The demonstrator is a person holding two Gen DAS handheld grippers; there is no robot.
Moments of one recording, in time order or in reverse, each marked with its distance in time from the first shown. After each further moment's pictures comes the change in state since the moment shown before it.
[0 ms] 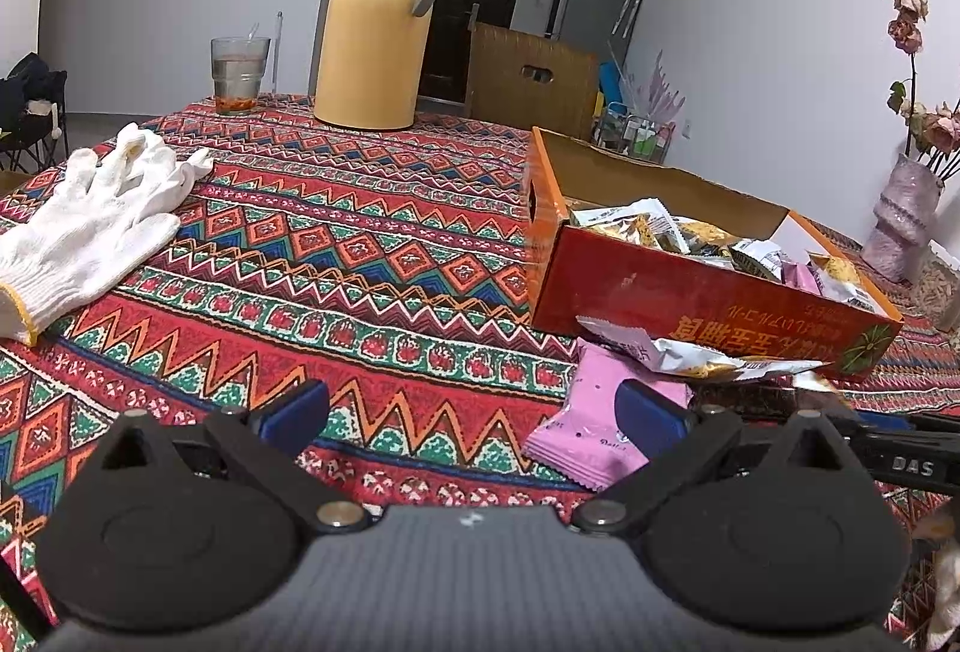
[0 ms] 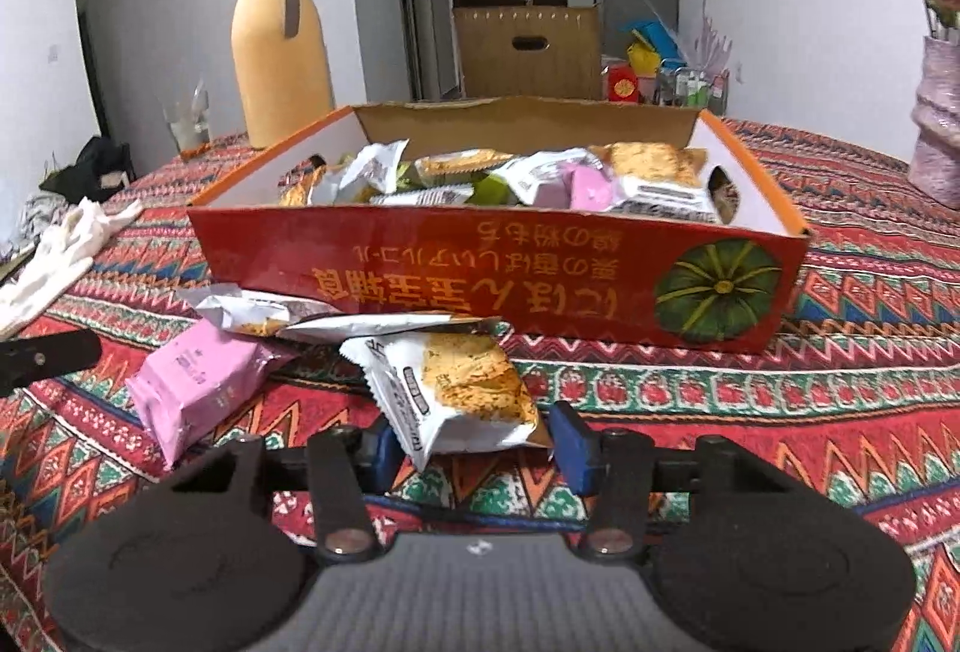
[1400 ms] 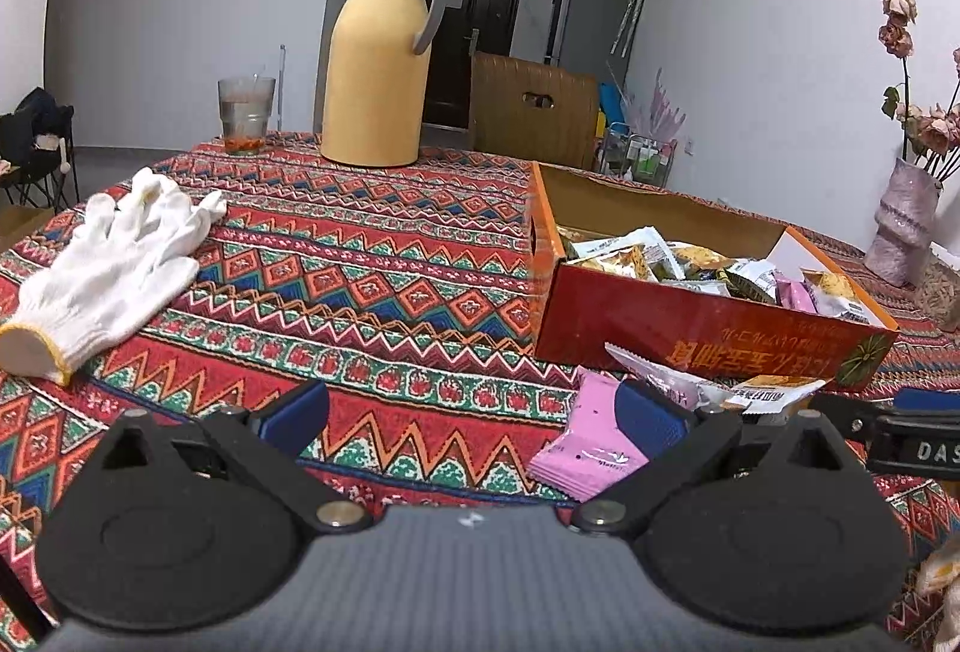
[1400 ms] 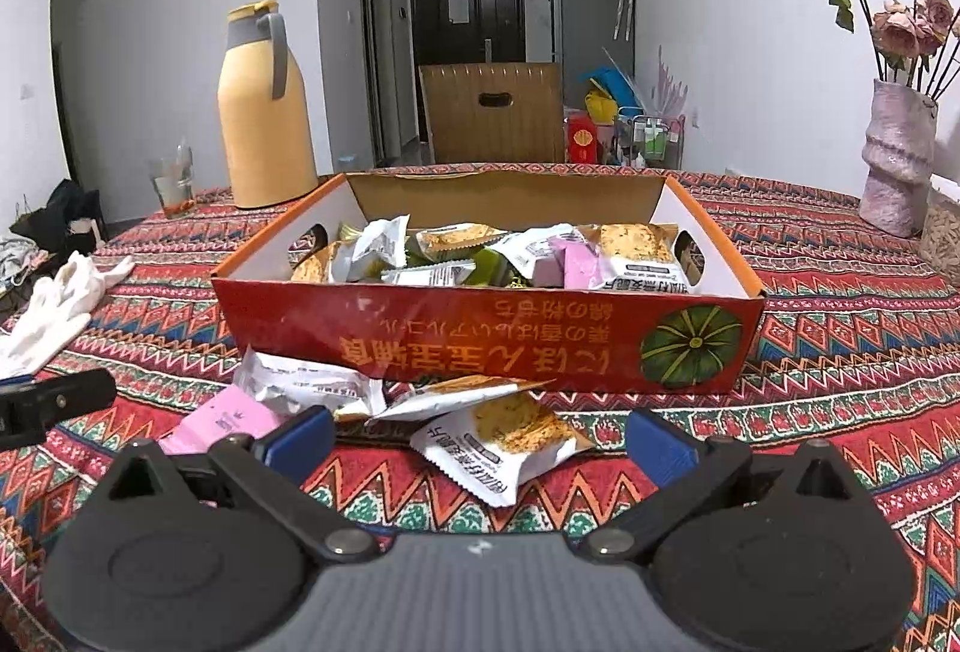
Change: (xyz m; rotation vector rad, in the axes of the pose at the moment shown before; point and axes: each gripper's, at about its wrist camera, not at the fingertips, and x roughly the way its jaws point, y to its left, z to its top) left arm -0.016 -0.002 0.006 0.036 -0.053 0.016; right arm -0.021 0.035 0.015 0.009 -0.084 -0.098
